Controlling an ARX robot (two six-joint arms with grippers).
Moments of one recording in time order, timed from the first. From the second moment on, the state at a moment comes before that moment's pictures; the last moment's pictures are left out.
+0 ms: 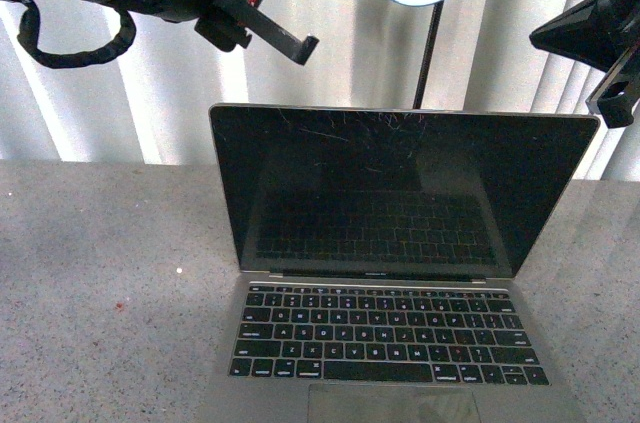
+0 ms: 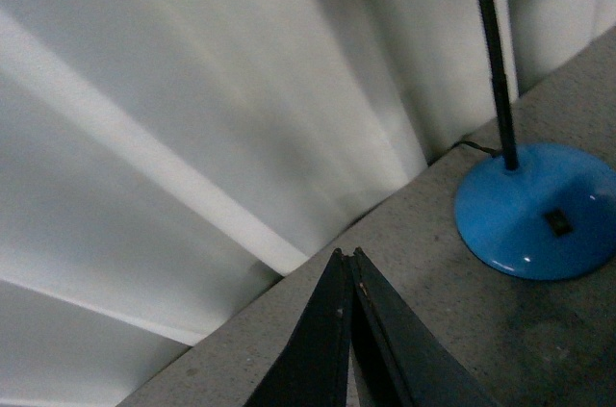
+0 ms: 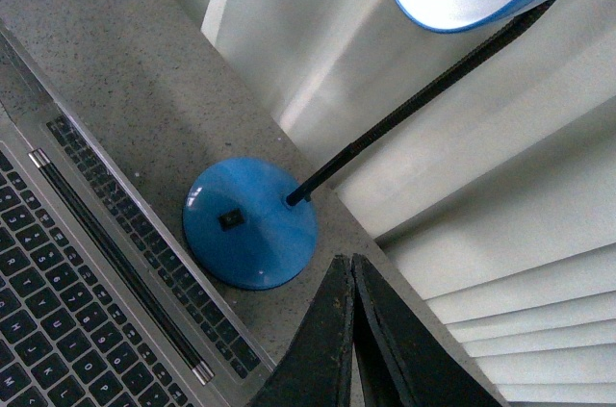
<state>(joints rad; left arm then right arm) -0.40 1.74 1.15 0.35 -0.09 0.55 0.10 1.57 0.99 0.17 -0.36 -0.71</state>
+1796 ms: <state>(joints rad) -0.47 1.71 1.06 0.10 -0.03 0.64 0.18 1.63 0.99 -0.08 -0.37 -0.92</state>
